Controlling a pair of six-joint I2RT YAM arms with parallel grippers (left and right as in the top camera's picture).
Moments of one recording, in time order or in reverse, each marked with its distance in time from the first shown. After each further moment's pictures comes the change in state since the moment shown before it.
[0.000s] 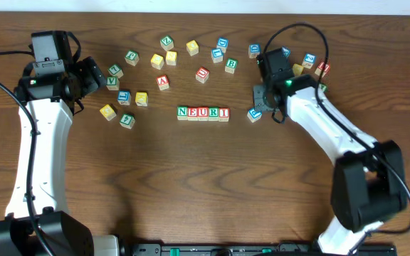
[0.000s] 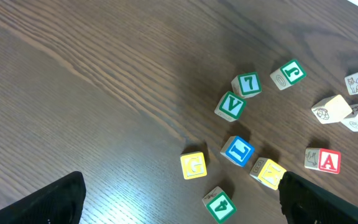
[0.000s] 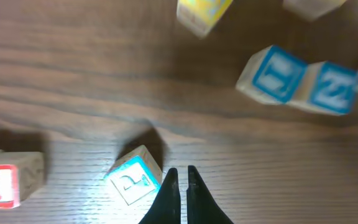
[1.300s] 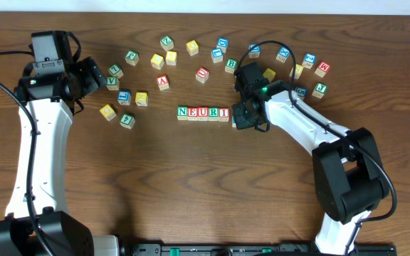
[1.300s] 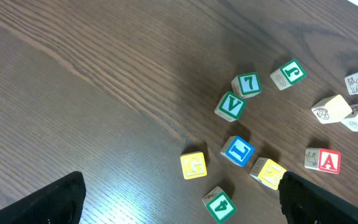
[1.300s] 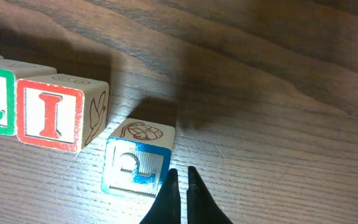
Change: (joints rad) left arm 0.000 0.000 0.000 0.000 0.000 0.000; right arm 0.099 0.084 -0.001 -0.044 -0.146 -0.039
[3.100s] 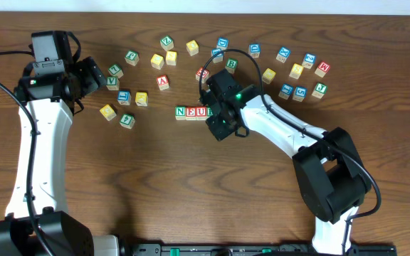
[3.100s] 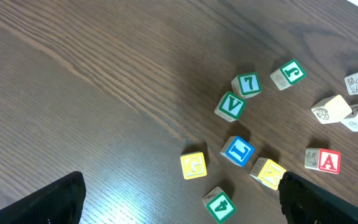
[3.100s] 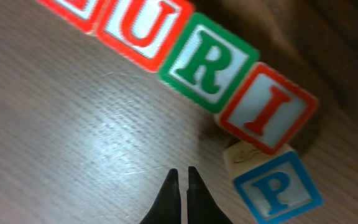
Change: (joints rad) left arm 0.000 0.000 0.000 0.000 0.000 0.000; right arm 0.144 0.058 0.075 -0.018 -0.125 -0.236
